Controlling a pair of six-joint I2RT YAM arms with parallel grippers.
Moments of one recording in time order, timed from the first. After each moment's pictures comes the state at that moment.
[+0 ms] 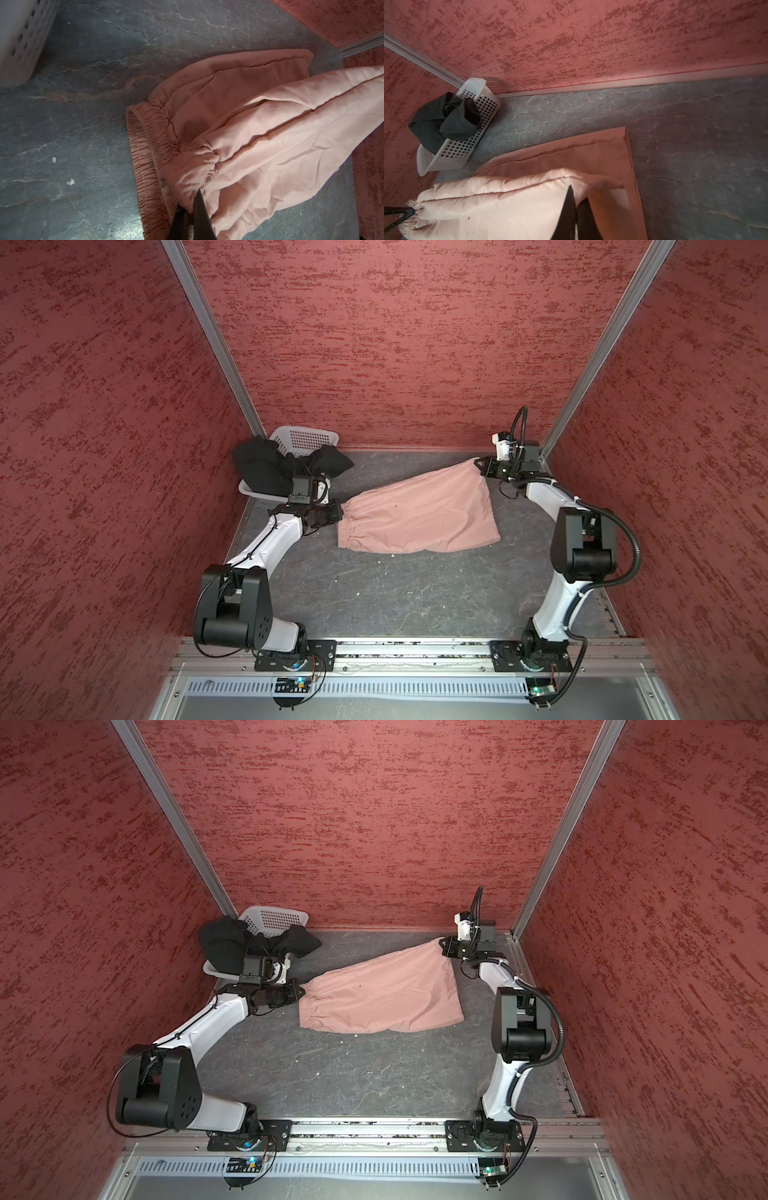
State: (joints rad) left arm -0.07 1.46 0.96 -0.42 0.33 -0.35; right arm -0.05 1.96 1.43 -0.03 -0.60 0.25
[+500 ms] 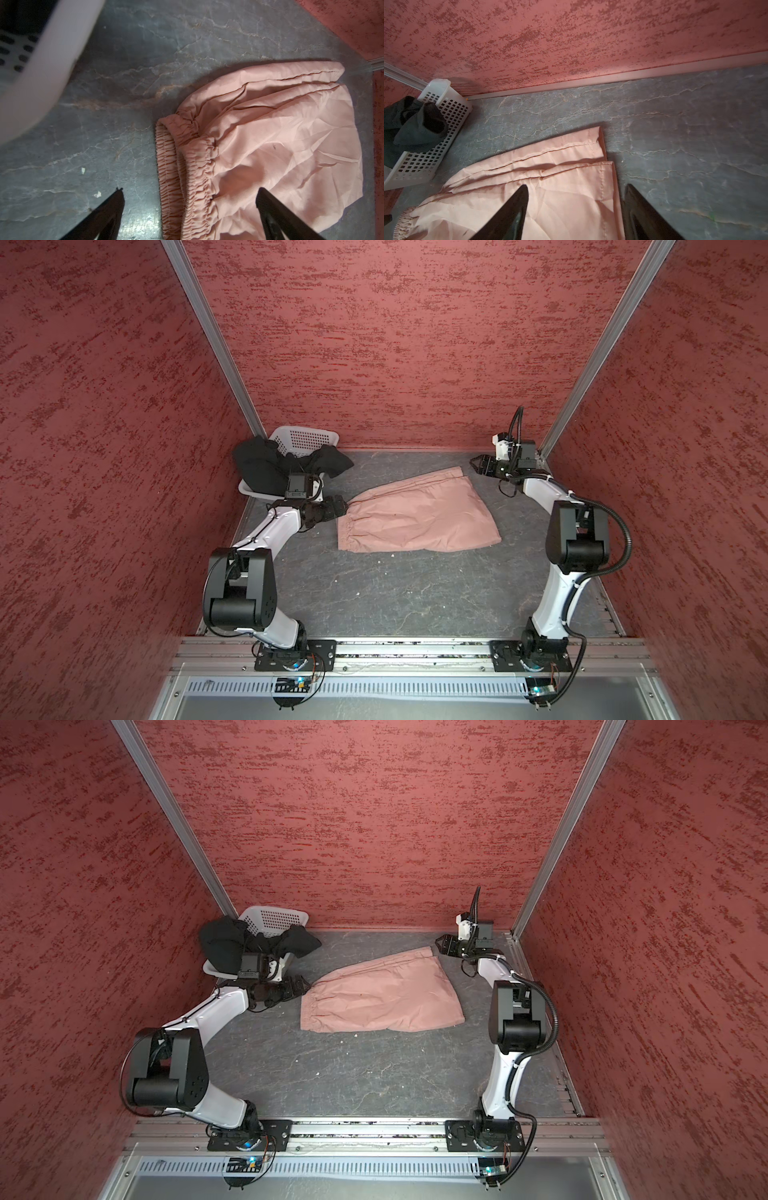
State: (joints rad) left arm -0.03 1.52 1.01 -0.41 0.30 -0.34; right arm -0.04 1.97 1.46 -0.08 -0.49 0.23
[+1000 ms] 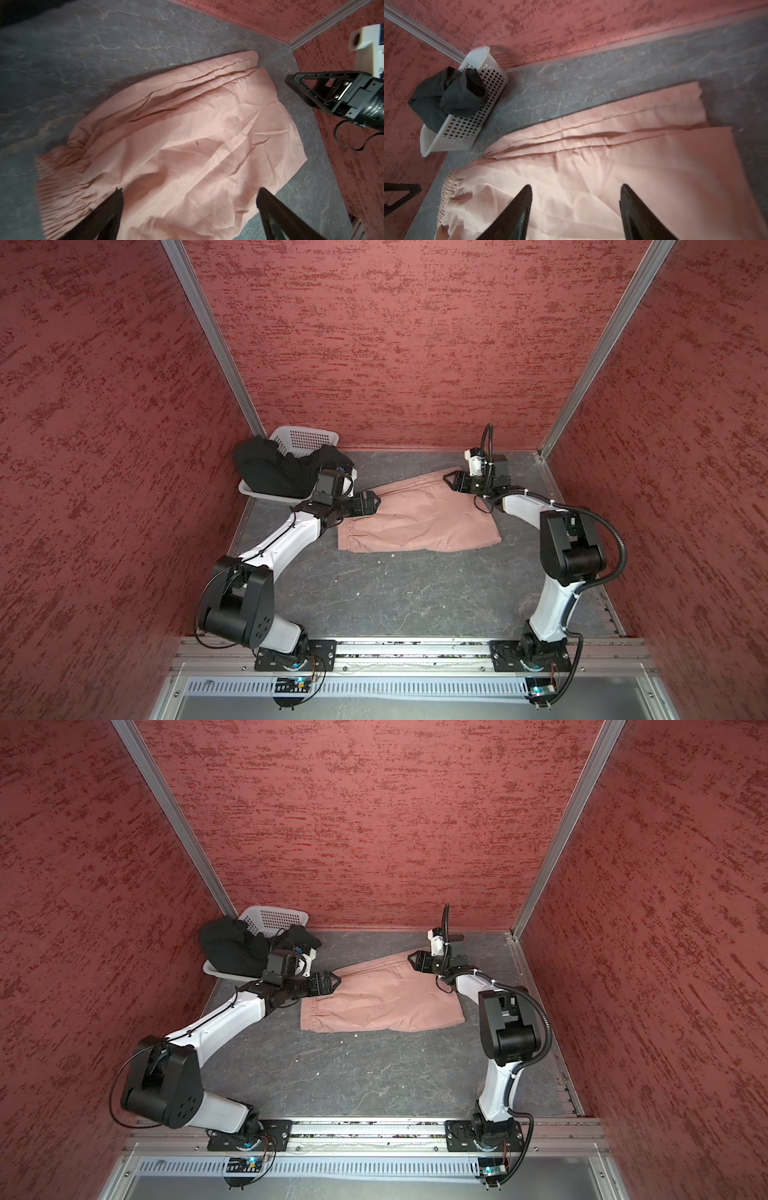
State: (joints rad) left arm -0.30 1.50 0.98 -0.21 0.31 -0.41; right arm 0.15 1.92 1.20 0.15 -0.51 0.39
